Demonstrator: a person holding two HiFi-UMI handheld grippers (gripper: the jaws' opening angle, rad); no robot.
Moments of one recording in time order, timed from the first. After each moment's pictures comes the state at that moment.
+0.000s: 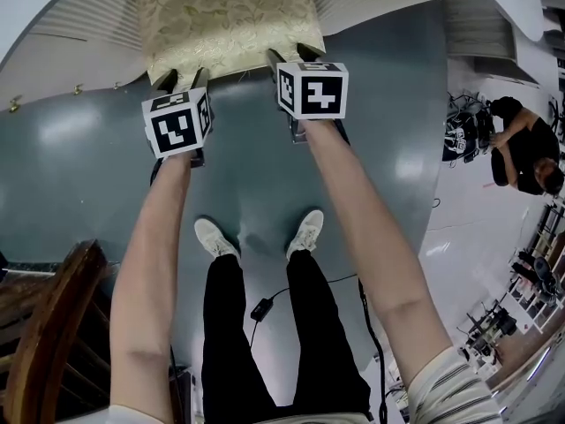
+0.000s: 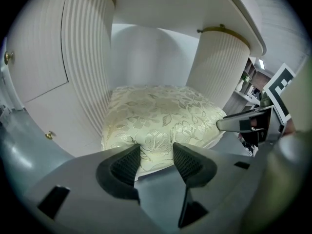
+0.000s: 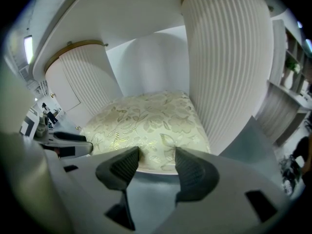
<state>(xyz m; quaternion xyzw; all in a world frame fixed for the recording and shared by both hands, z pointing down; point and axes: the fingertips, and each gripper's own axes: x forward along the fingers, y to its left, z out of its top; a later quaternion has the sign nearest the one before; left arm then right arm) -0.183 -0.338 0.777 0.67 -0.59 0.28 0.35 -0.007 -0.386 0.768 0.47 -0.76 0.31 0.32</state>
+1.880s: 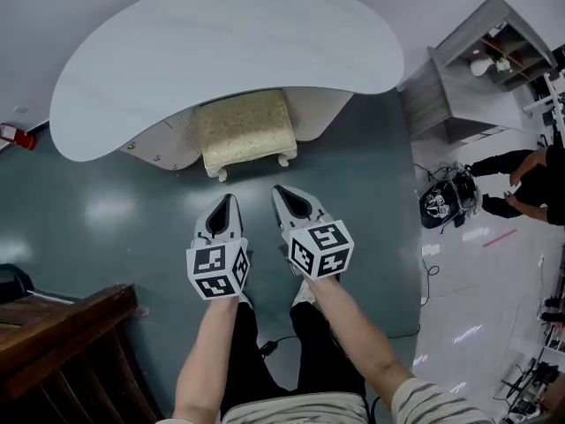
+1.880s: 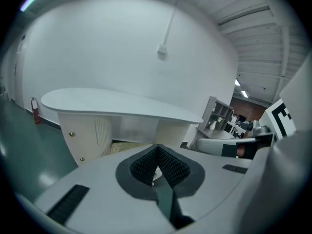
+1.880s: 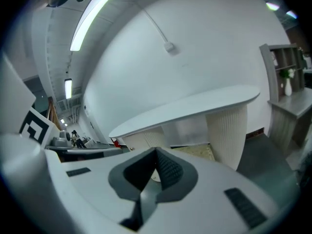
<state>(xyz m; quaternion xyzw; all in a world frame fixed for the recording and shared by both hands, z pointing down) -0.107 -0.165 0.369 0.73 -0.62 0.10 0.26 -0.011 -0.184 0.368 0.41 -0.86 0.26 0.11</state>
